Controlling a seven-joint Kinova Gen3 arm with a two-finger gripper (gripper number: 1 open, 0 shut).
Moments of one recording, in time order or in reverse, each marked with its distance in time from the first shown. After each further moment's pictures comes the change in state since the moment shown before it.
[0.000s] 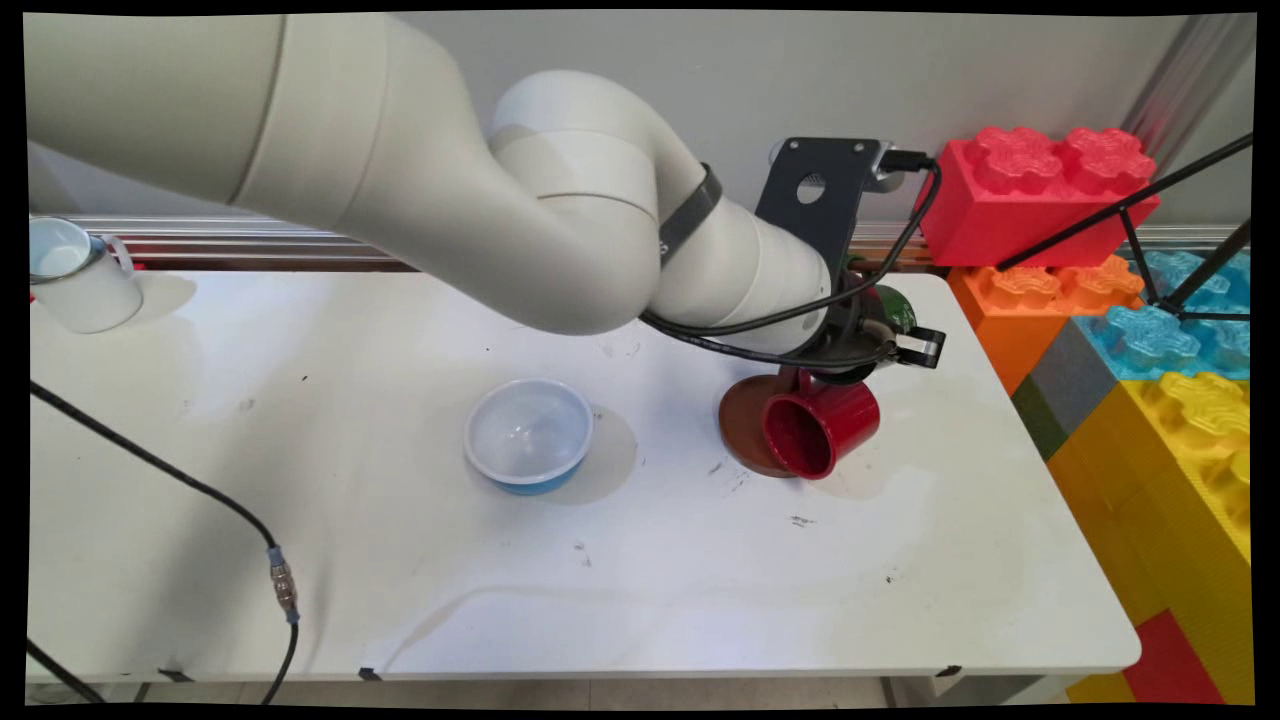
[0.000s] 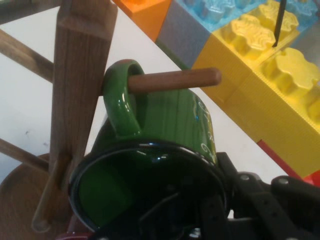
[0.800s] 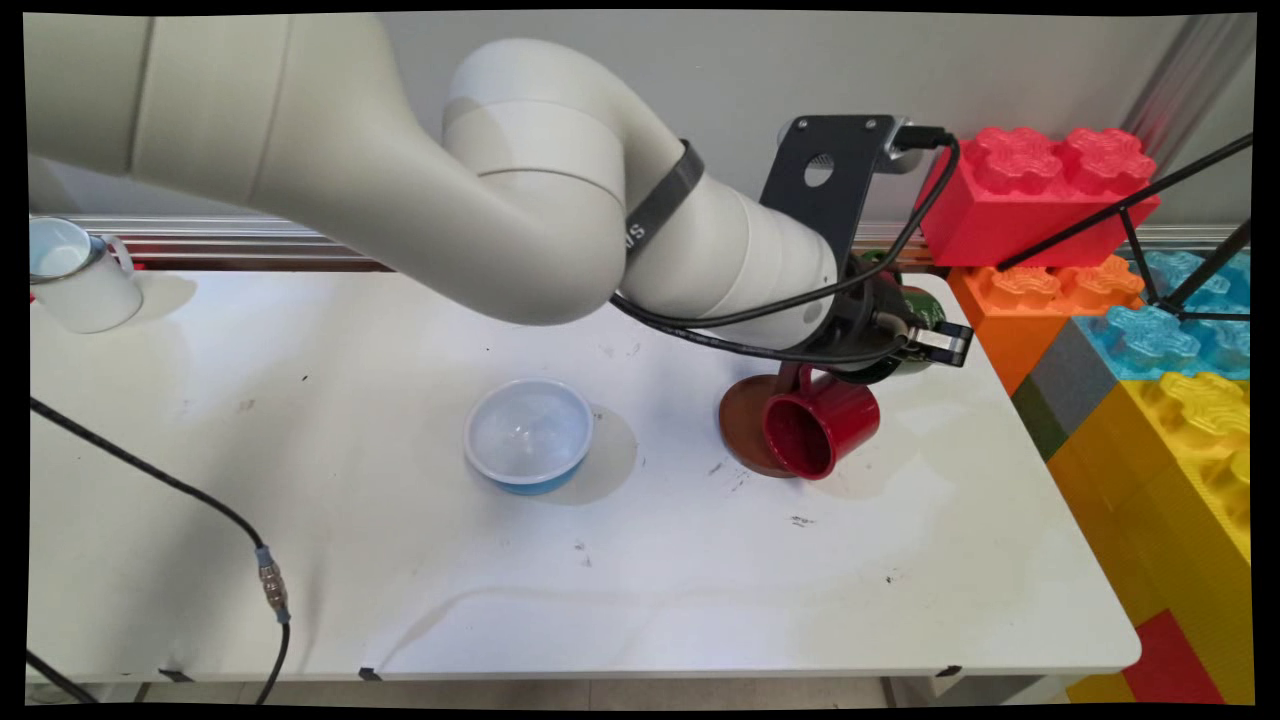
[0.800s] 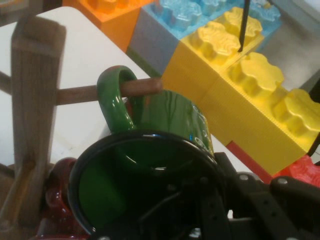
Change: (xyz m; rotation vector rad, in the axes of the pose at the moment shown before) arm 0.003 0.010 -0.023 -0.075 0.020 0.023
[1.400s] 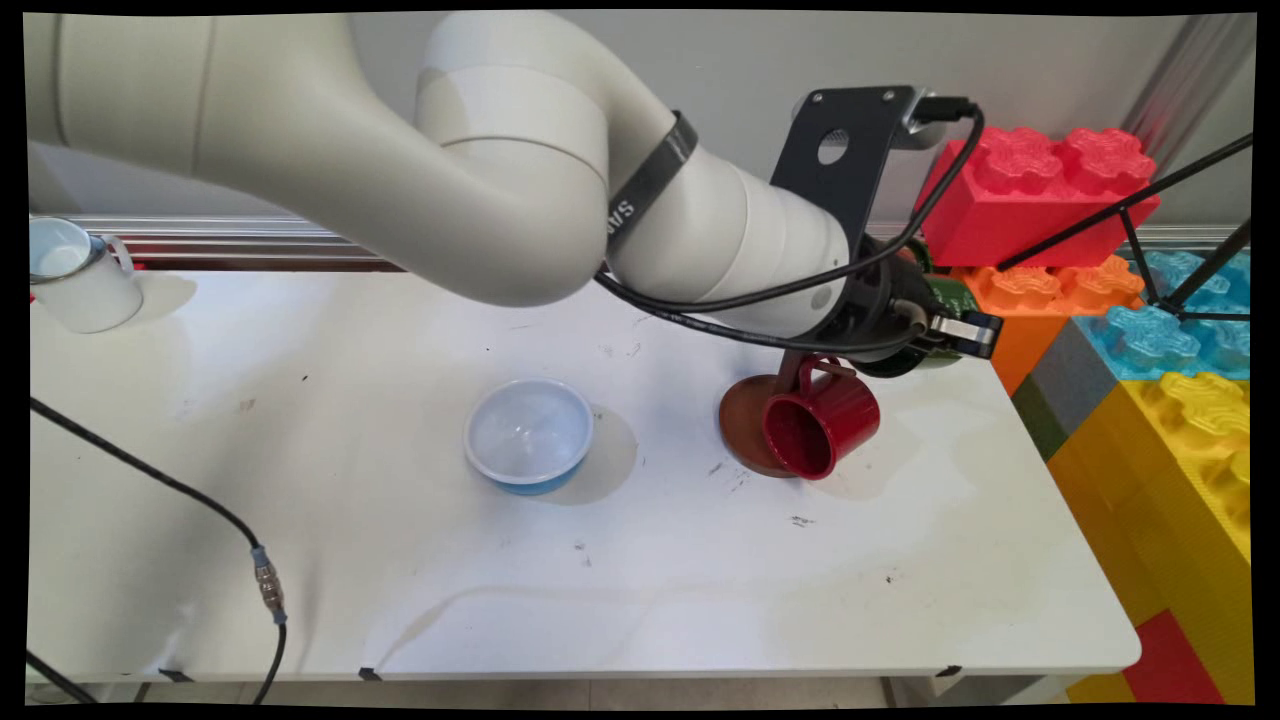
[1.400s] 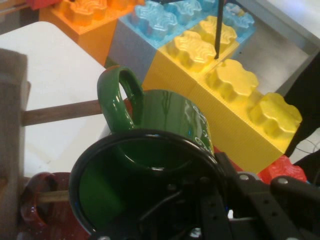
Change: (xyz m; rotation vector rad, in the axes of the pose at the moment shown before) arm 0.008 0.010 -0.014 -0.056 0.017 0.026
